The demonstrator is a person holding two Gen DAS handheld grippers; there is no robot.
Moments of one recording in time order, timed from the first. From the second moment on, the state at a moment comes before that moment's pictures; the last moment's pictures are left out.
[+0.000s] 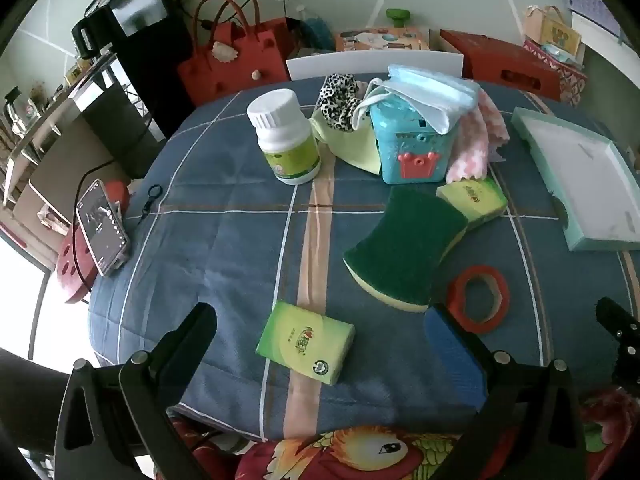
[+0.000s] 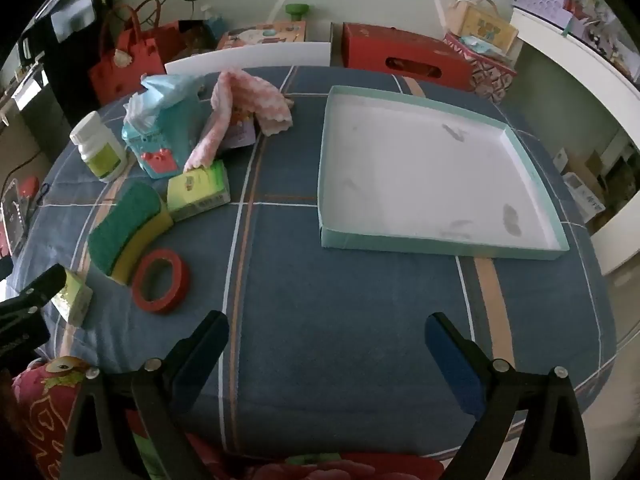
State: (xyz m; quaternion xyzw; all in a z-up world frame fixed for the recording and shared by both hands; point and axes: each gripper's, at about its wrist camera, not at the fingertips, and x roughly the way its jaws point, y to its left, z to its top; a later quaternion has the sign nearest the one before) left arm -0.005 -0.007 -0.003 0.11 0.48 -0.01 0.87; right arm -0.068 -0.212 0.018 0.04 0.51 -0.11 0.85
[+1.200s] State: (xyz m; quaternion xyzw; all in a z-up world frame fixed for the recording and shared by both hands) left arm -0.001 -0.011 -0.008 0.12 0.49 -0.01 0.86; right arm -0.067 -0.209 0.017 0.03 0.52 -0.12 0.85
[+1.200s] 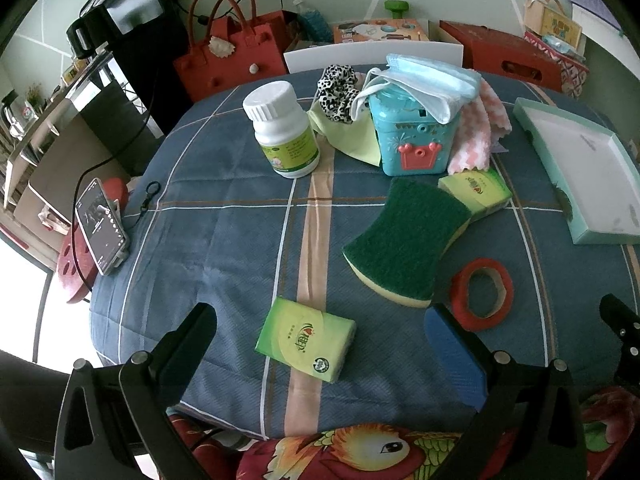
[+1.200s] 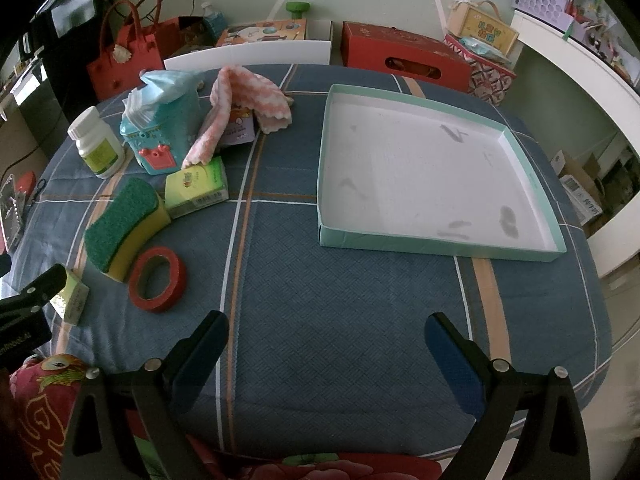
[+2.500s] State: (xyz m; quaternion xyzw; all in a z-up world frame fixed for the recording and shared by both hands) left arm 0.045 0.040 -0.076 -0.03 0.67 0.01 0.75; right arm 0.001 -0.126 -0.022 -0.03 0.61 0.04 0.79
